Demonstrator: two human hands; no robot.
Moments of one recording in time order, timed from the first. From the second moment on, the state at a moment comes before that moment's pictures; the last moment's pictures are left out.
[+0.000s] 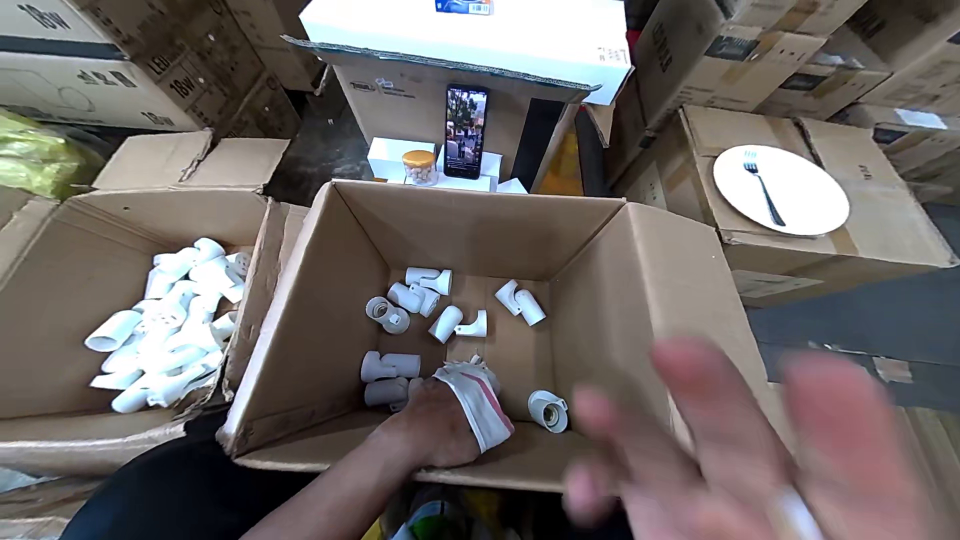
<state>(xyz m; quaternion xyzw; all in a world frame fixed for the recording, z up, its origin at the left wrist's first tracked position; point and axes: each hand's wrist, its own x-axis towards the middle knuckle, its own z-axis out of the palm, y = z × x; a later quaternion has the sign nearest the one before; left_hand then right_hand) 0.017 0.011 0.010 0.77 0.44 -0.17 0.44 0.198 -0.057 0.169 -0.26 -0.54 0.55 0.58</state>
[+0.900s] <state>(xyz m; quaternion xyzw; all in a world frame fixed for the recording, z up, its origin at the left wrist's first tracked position) -0.037 0.055 0.009 0.07 0.34 0.68 0.65 0.267 0.071 -0.117 -0.70 -0.61 0.37 -0.08</state>
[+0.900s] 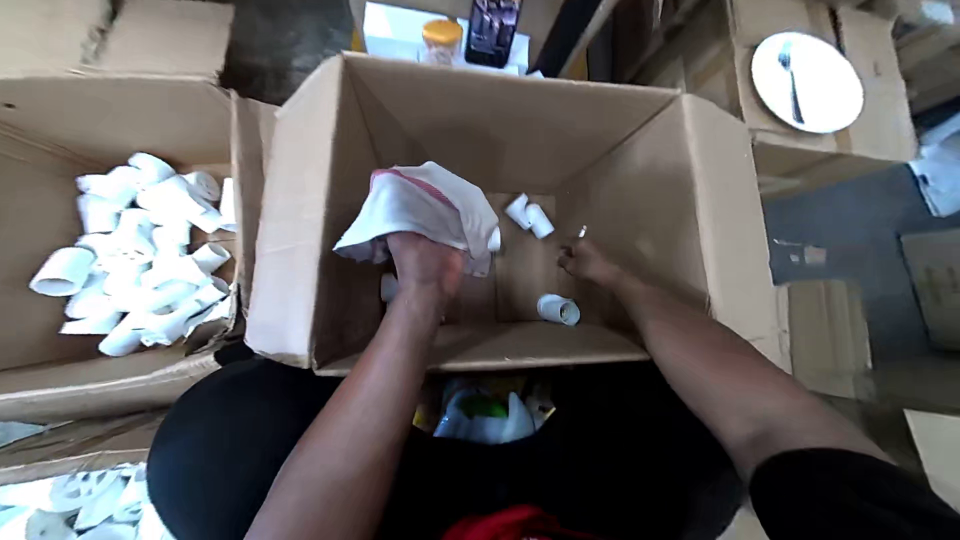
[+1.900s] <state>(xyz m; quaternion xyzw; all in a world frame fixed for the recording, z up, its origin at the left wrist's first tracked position) -0.047 0.064 -0.021 0.22 0.47 0.60 0.61 0.198 0.054 0.029 -0.57 -0.69 0.29 0.34</state>
